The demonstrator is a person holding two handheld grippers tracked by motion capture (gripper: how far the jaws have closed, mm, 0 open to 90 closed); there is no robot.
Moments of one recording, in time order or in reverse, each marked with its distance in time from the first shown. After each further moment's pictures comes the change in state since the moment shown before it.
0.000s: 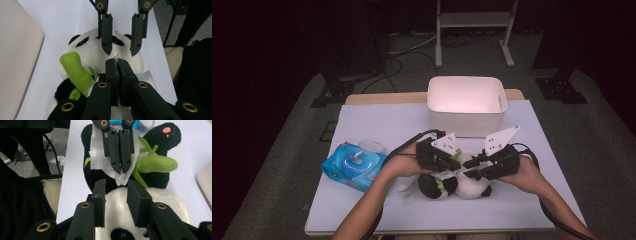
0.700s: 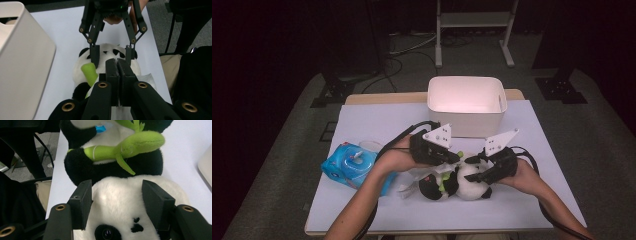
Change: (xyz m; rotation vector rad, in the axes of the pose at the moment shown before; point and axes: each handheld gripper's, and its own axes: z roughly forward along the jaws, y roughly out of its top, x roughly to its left) left arm -0.002 0.015 -0.027 -0.045 0.023 0.022; right arm -0.012 -0.026 0.013 -0.031 -0.018 0.058
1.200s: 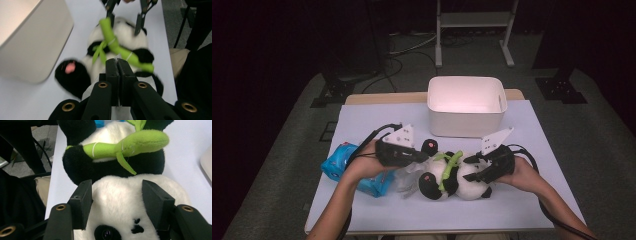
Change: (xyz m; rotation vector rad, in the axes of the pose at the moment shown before) left arm -0.006 -0.047 -0.047 -0.026 0.092 -0.083; right arm -0.002 0.007 0.005 0.056 0.007 0.004
